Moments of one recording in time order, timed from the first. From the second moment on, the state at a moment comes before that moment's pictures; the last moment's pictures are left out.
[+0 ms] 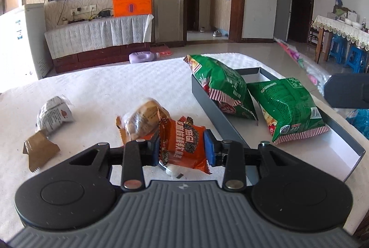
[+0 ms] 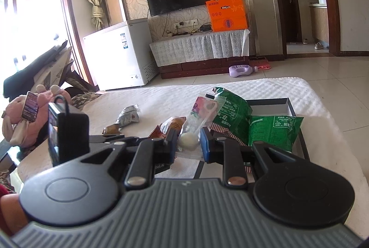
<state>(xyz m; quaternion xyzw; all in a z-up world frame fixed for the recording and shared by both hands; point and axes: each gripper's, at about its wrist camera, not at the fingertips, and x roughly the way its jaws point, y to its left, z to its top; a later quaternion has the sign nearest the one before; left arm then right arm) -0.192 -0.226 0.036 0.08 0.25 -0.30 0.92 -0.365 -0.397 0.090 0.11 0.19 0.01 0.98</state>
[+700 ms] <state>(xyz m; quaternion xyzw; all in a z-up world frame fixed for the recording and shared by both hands) -0.251 -0.279 0.058 0.10 0.20 -0.40 0.89 -0.390 -0.418 0.095 0.12 0.16 -0.03 0.98</state>
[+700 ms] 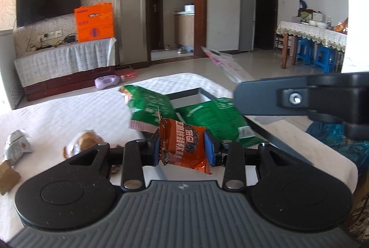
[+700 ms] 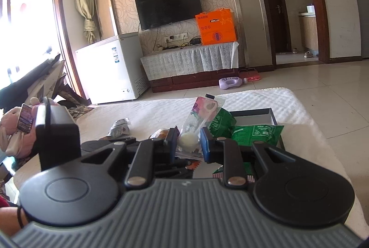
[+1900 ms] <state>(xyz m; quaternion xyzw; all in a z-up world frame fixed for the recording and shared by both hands) -0.309 -0.275 0.011 0.17 0.18 -0.46 0.85 -0.376 -0.440 0.044 0.12 0.30 -0.05 0.95</state>
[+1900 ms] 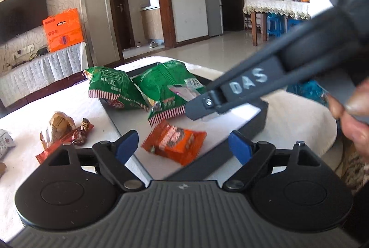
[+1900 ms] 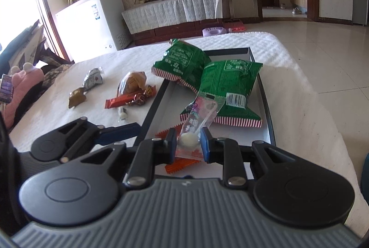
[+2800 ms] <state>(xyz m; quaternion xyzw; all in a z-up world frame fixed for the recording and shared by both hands) -0.324 -0.263 0.004 0.19 0.18 -0.45 0.85 -0.388 -0.455 0.041 0.13 0.30 -0.13 0.94</state>
